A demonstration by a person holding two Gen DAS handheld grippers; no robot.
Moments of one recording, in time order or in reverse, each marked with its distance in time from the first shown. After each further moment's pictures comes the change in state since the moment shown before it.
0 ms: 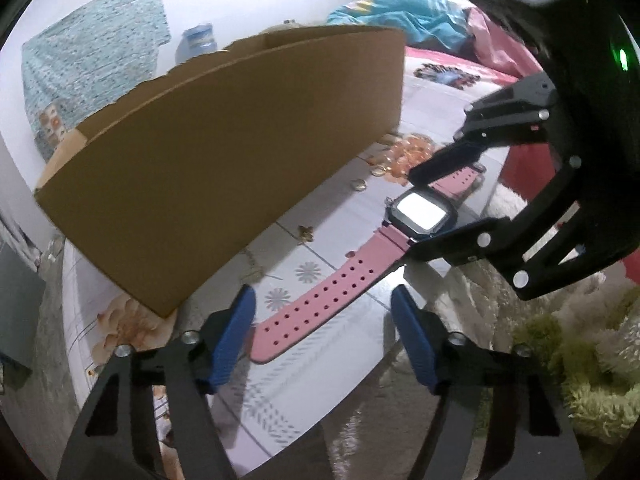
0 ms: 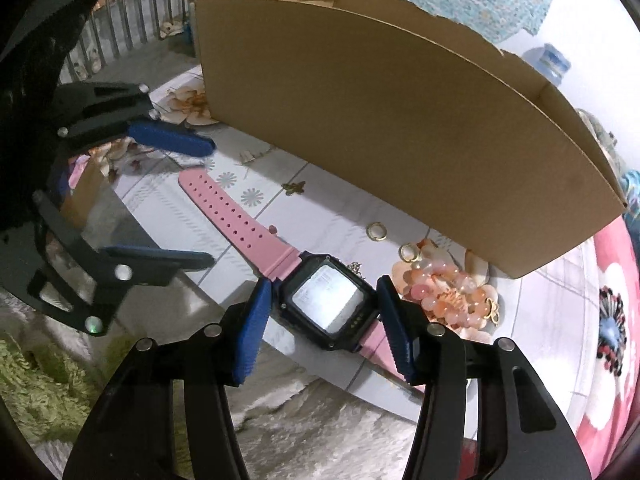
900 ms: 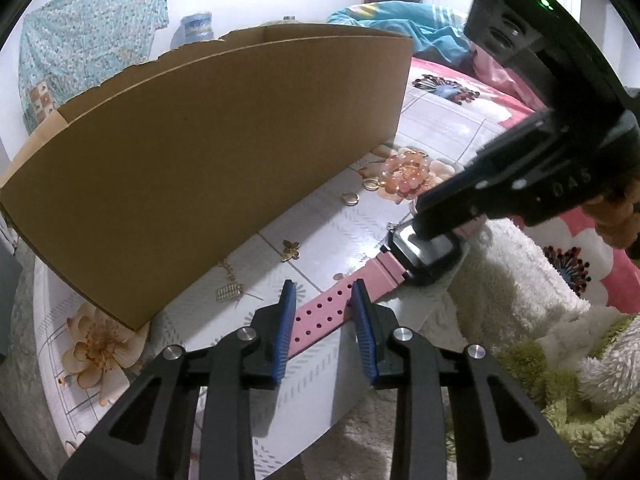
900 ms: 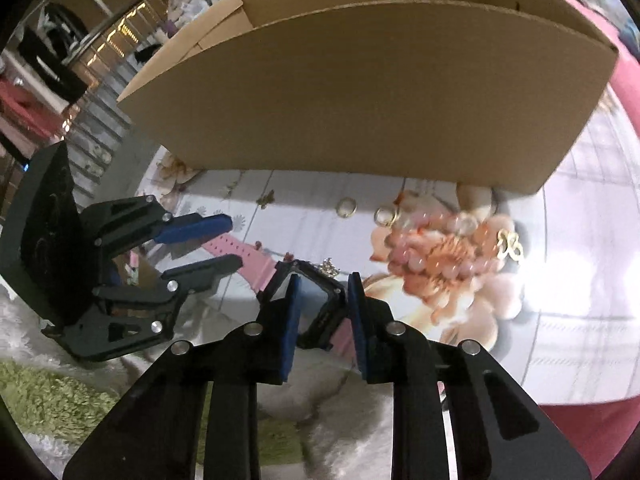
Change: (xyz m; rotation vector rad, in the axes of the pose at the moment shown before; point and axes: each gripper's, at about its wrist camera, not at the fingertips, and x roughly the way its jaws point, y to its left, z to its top) left arm 0.006 0.013 0.005 -0.088 -0.001 -0.088; right arm 0.013 -0.070 -0.006 0.435 0.107 0.309
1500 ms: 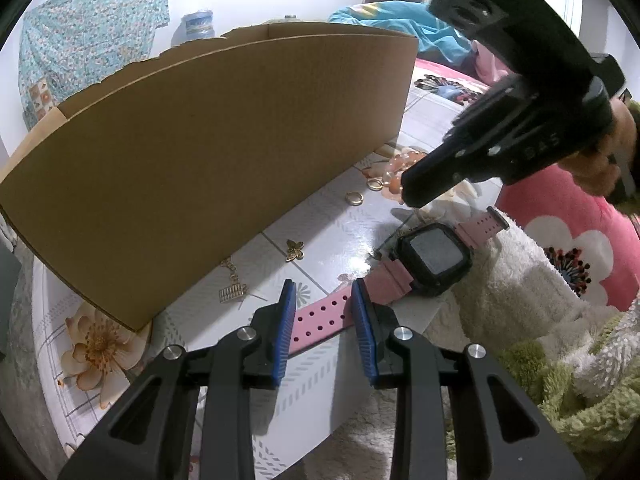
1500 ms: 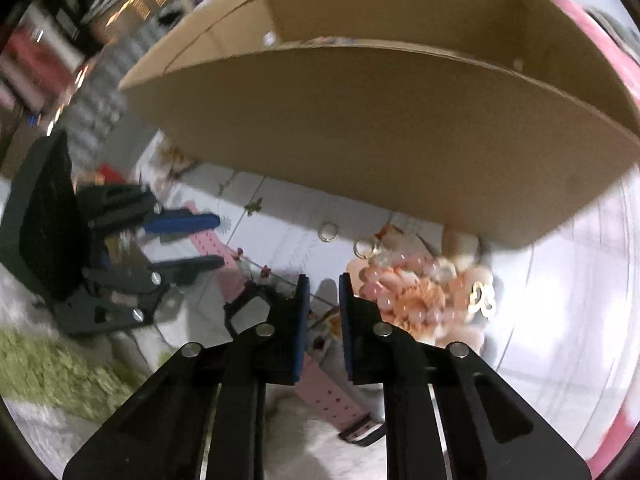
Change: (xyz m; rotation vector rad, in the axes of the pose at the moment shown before) left arm 0.002 0.002 0.000 -0.001 -0.003 -0.005; right arm 0.002 -0.003 0.037 -0.263 0.102 -0.032
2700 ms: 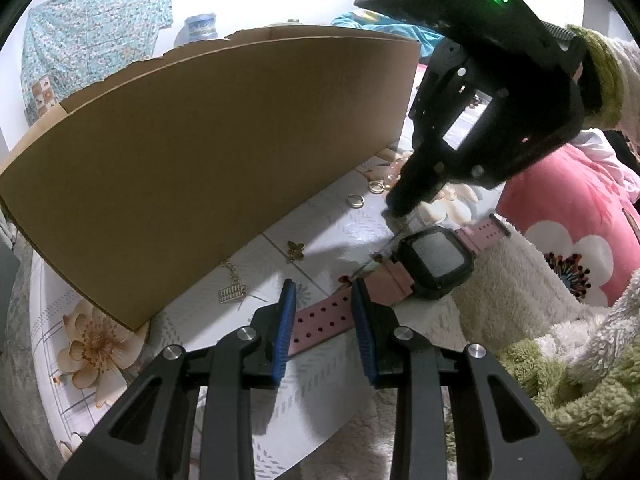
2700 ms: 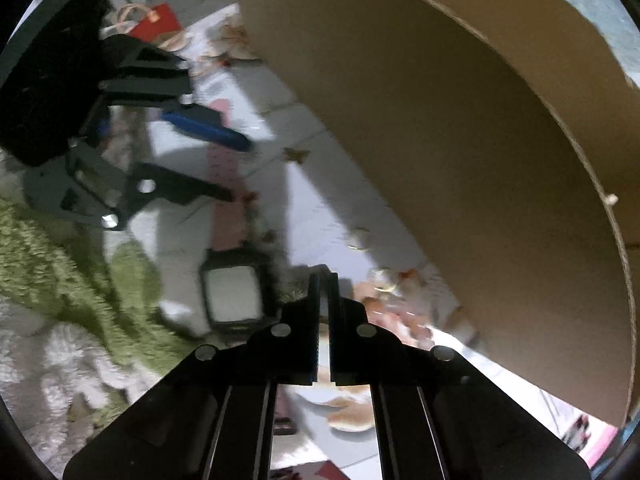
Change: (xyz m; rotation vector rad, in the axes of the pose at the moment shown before) left arm 0.003 -0.003 -0.002 -0.013 -0.018 0.001; right arm 0.015 0.020 0.024 -0.477 0.213 -0.084
